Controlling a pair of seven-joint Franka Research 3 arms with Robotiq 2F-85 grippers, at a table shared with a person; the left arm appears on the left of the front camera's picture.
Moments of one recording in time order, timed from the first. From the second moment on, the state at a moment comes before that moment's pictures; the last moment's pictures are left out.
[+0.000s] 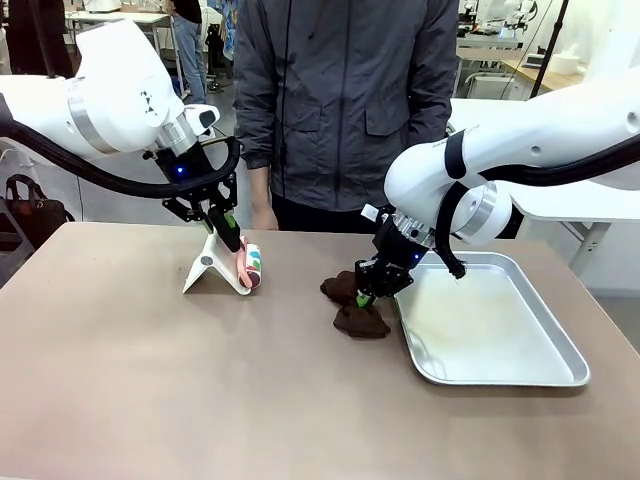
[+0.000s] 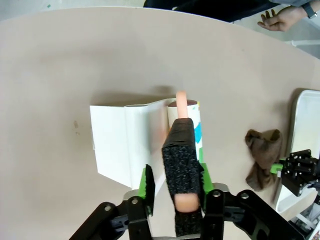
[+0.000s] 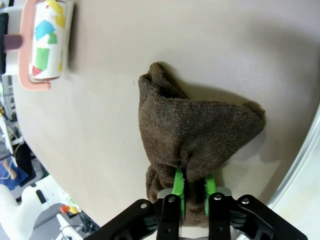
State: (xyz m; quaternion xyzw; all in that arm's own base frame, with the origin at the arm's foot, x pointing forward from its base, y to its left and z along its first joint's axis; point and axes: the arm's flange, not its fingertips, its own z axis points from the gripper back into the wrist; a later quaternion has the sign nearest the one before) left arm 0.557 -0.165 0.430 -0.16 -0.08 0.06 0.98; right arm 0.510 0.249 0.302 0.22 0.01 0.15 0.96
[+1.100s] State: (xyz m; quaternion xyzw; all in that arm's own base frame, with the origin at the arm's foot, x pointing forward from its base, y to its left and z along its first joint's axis) left arm 0.552 -0.146 0.457 -0.18 -0.10 0.09 0.97; right arm 0.517 0.255 0.297 0.24 0.04 0.15 0.96
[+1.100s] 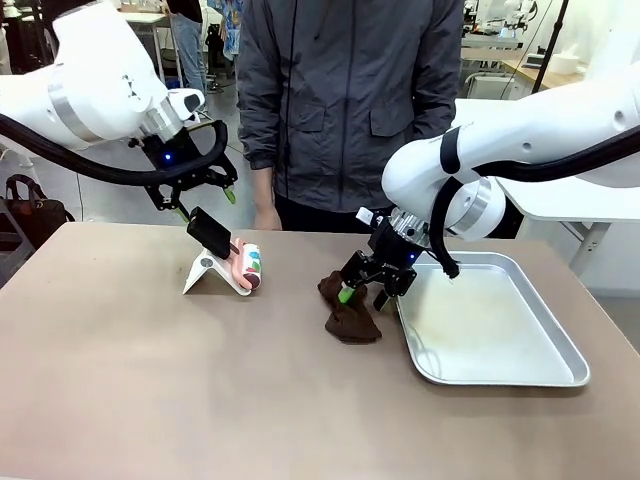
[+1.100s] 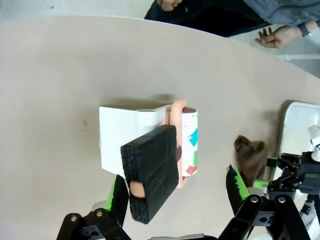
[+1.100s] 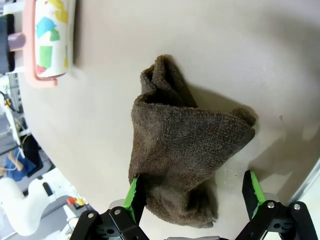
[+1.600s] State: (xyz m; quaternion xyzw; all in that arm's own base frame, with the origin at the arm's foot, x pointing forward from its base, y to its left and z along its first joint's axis) left arm 0.487 -0.087 0.507 -0.28 -0.15 0.12 0.94; right arm 0.506 0.240 0.361 0.39 0.01 0.23 0.89
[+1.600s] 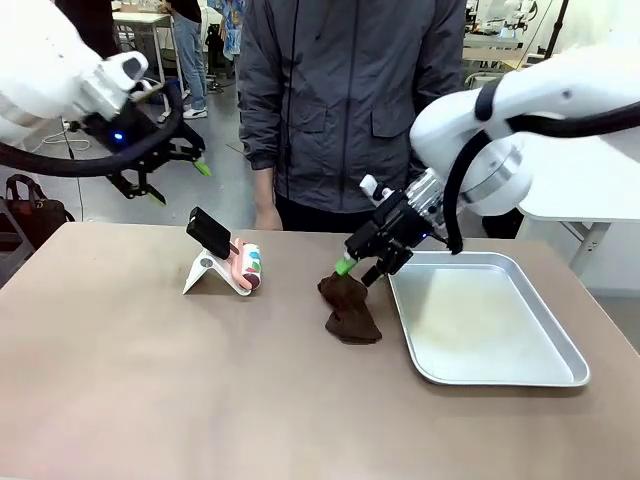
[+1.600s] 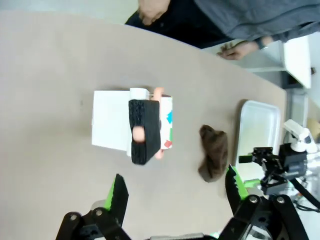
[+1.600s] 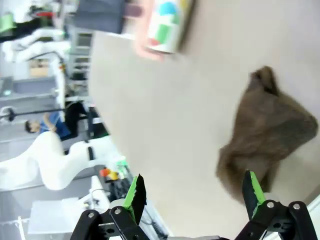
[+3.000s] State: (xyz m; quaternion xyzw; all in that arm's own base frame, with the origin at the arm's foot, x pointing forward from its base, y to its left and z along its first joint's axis) left arm 0.390 0.091 0.373 -0.64 -0.12 0.09 0.76; right arm 0.392 0.002 0.417 0.55 -0.20 -0.12 0.80
